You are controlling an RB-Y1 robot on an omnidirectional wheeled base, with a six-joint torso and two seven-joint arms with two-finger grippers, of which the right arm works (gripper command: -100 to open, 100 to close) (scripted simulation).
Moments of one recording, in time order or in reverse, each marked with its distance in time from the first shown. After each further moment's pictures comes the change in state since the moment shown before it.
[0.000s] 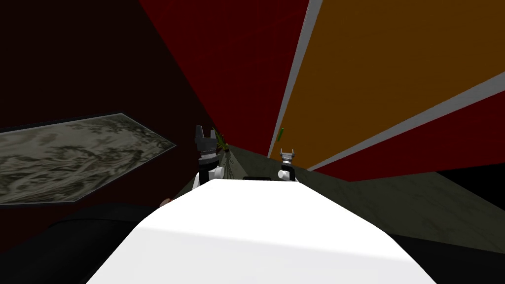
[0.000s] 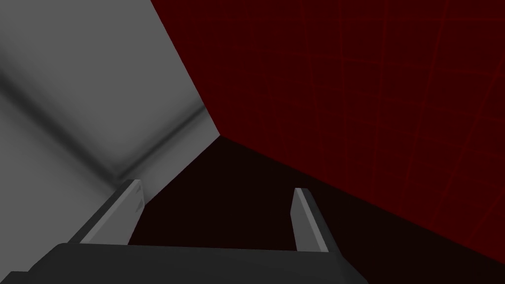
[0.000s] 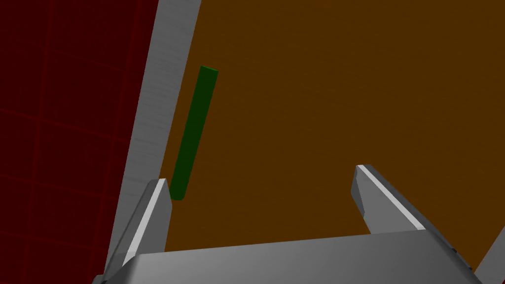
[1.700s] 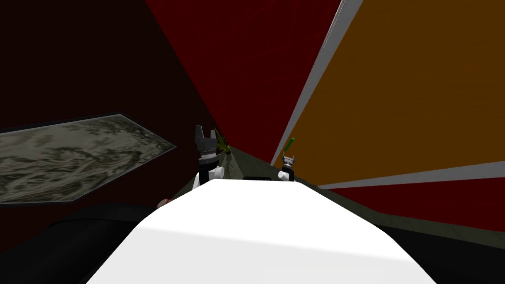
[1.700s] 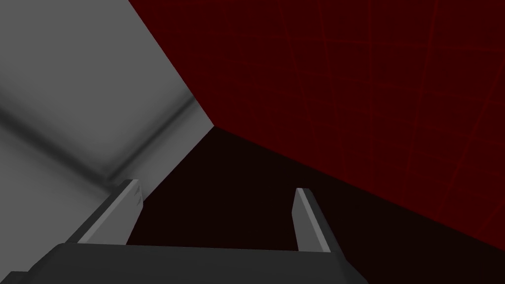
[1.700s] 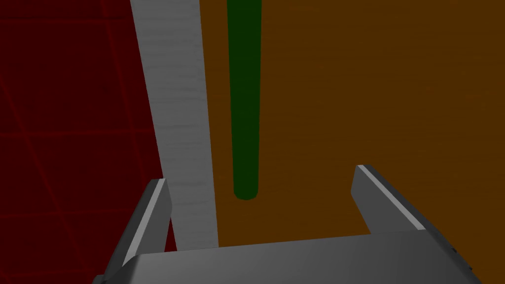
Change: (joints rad) arm -0.144 -0.018 0.016 0.384 -0.197 -0.085 -0.309
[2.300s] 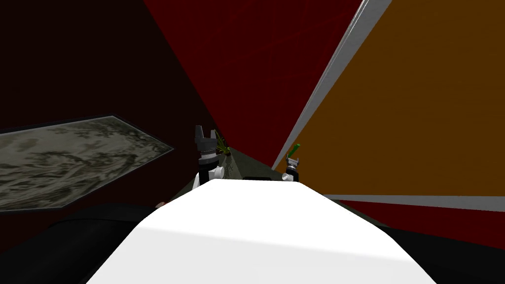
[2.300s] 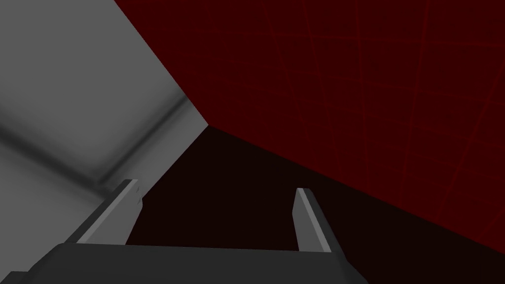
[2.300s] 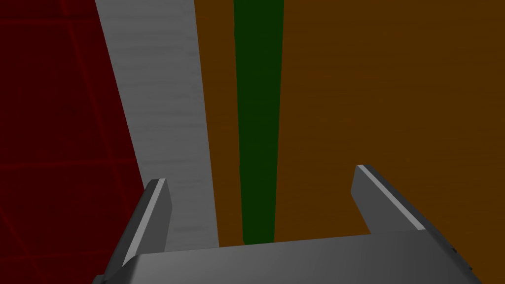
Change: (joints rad) arm 0.016 -0.065 0.003 0.044 -0.020 -0.014 -0.089
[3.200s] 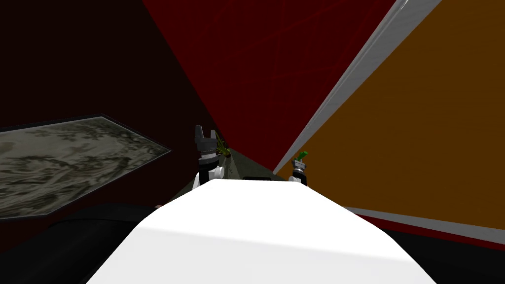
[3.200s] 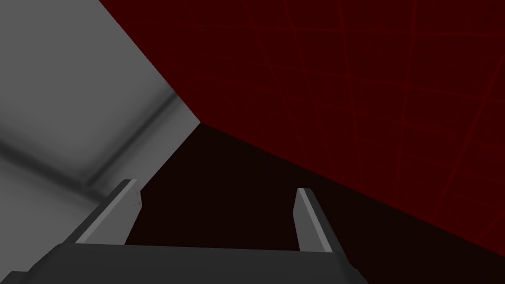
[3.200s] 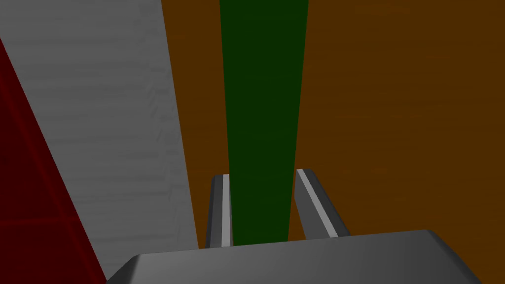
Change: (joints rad) arm 0.050 -0.096 -0.003 0.002 -0.019 0.003 -0.097
